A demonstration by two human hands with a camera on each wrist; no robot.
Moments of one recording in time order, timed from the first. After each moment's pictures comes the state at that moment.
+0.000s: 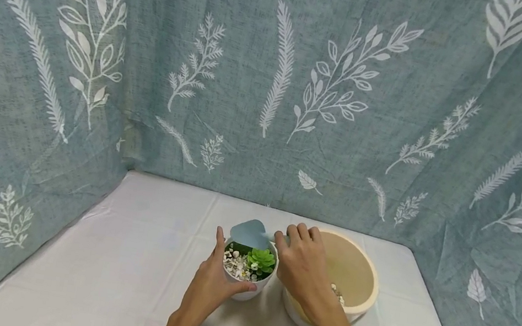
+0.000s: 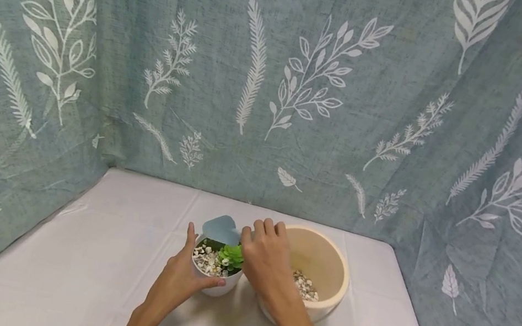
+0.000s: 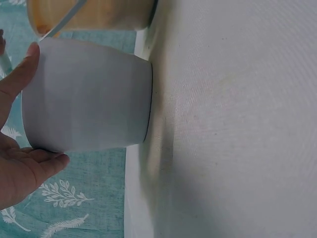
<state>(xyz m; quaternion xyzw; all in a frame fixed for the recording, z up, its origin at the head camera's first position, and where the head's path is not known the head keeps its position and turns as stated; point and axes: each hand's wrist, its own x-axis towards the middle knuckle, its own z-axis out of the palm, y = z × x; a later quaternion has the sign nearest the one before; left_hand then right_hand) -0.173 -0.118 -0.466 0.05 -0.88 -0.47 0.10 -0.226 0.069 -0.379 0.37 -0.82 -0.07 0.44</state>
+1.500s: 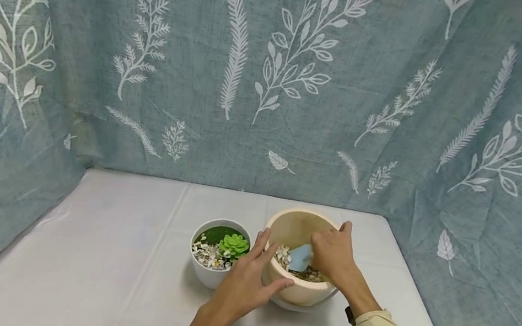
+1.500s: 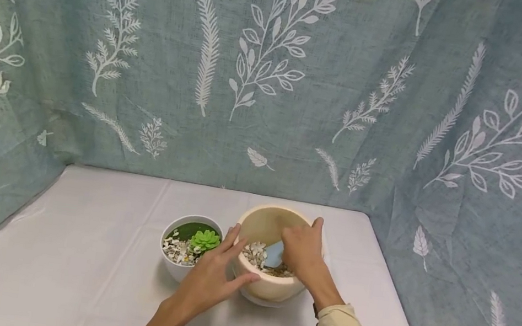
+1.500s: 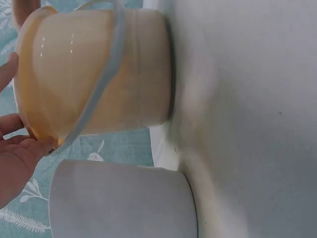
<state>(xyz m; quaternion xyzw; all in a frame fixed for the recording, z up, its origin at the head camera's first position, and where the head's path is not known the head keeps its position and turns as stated) -0.186 -0.016 -0.443 -0.19 -0.89 -0.37 0.16 -0.276 0.188 -0.408 0.23 -0.96 -0.09 0.15</state>
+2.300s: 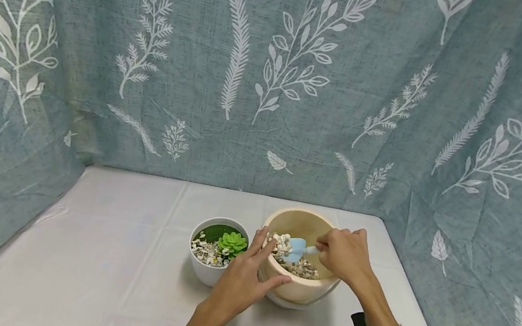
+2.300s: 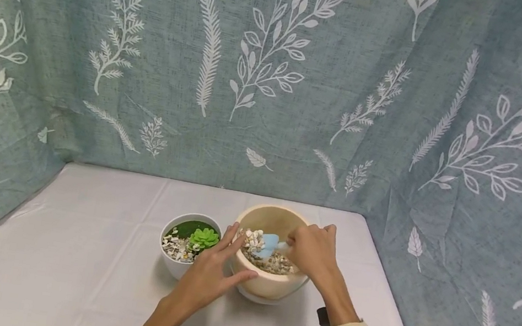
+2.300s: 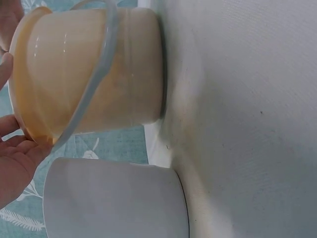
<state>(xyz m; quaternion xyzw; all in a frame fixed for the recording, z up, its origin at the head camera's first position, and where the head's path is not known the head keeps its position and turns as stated) -0.185 -0.019 -0.448 -0.18 -0.88 -0.40 0.17 -0.242 0.201 -0.371 0.19 -0.97 0.06 0.15</state>
